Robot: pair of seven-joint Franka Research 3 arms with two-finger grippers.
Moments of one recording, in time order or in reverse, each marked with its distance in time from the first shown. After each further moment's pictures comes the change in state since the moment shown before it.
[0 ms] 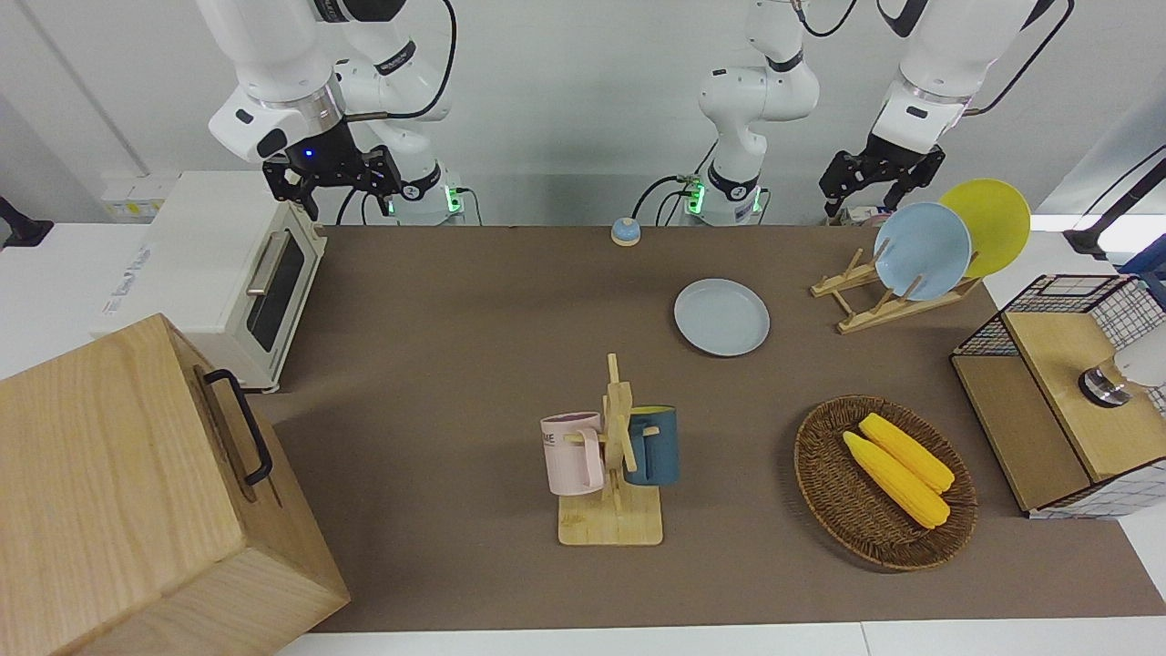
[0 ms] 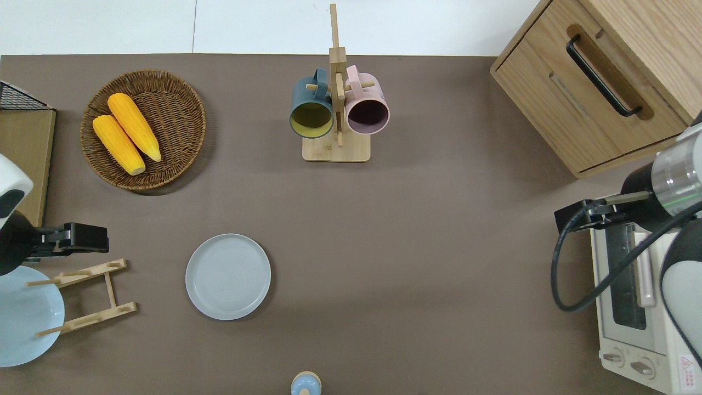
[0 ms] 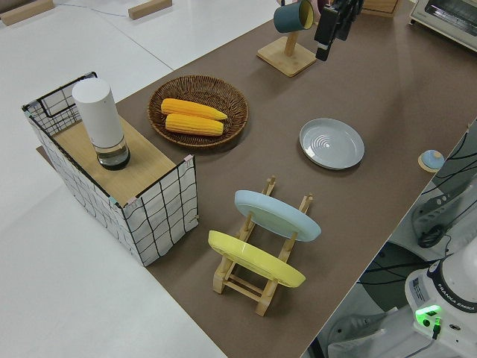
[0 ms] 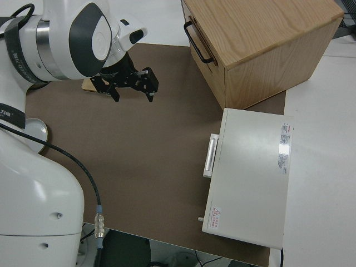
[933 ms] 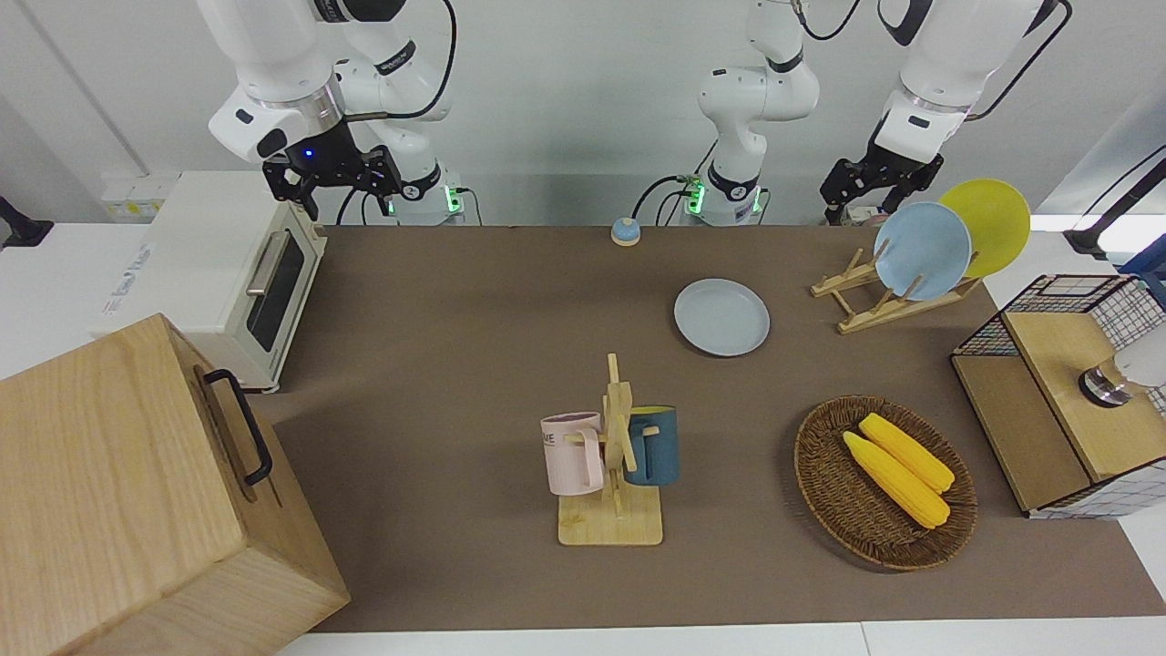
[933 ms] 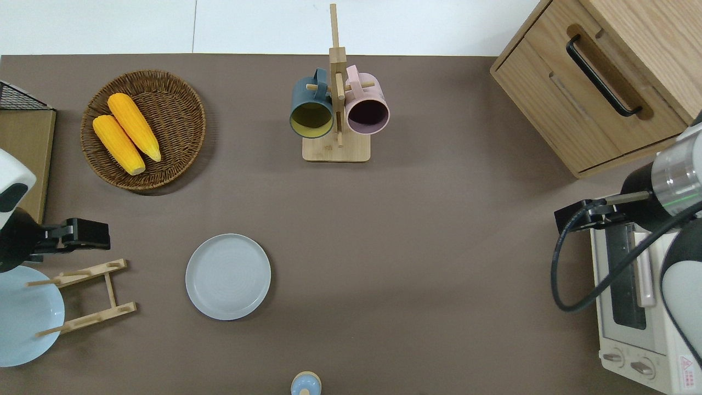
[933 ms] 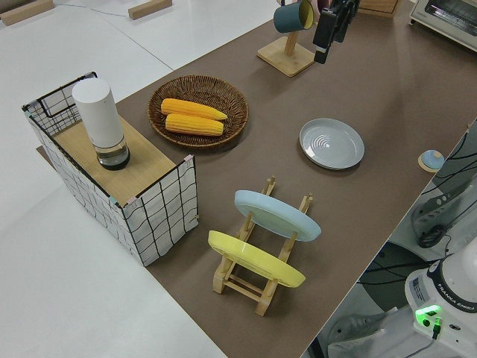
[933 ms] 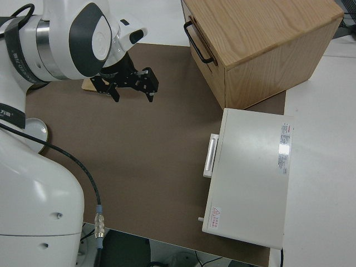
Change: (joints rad) left arm 0.000 0.018 0.008 -0.003 0.000 0.001 -0.038; right arm 0.000 0.000 0.000 0.000 0.000 0.000 0.000
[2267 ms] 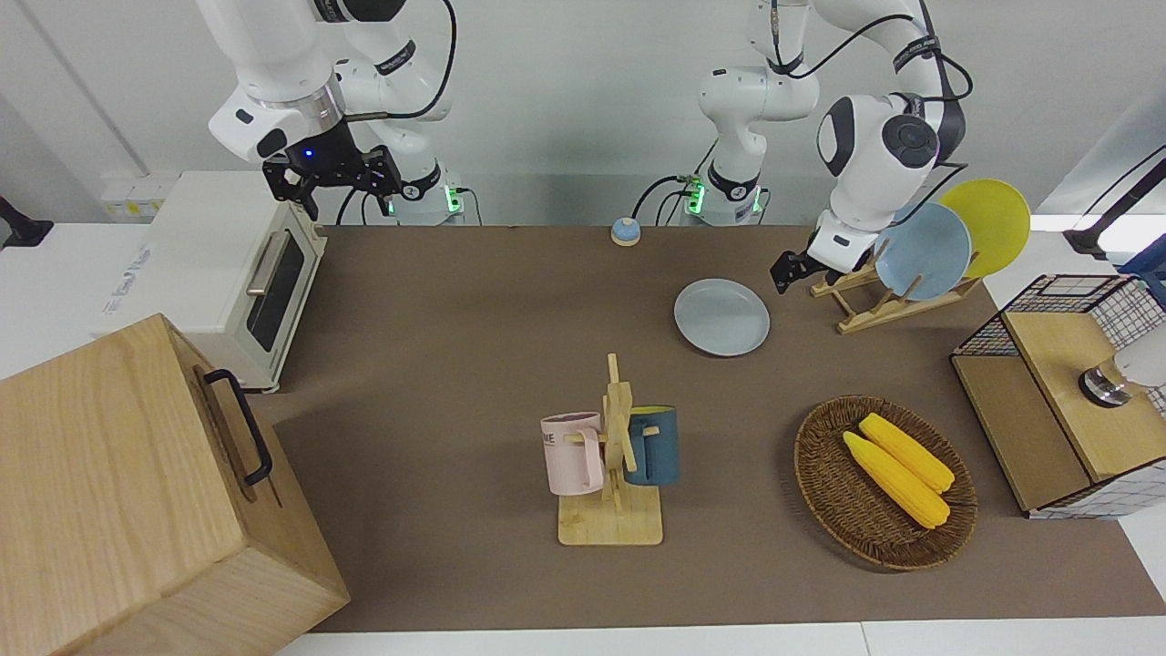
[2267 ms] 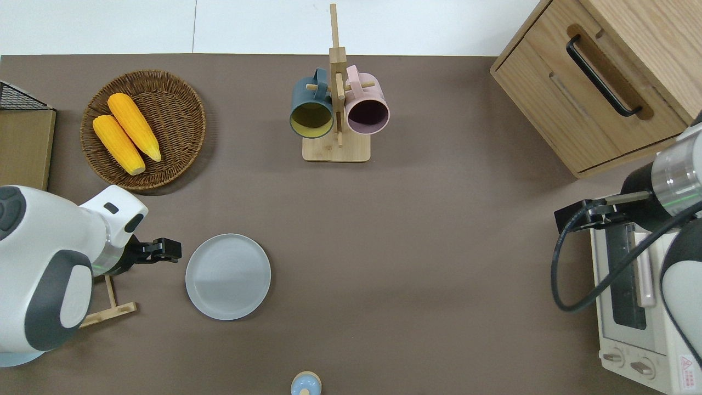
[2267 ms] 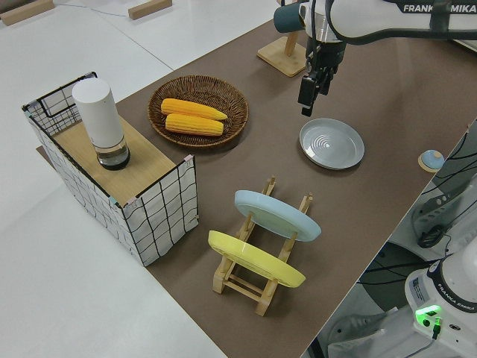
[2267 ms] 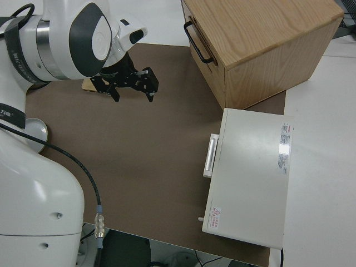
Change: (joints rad) left arm -0.003 0.040 -0.019 -0.447 -0.016 0.420 -0.004; right arm 0.000 0.000 0.000 0.000 0.000 0.000 0.000
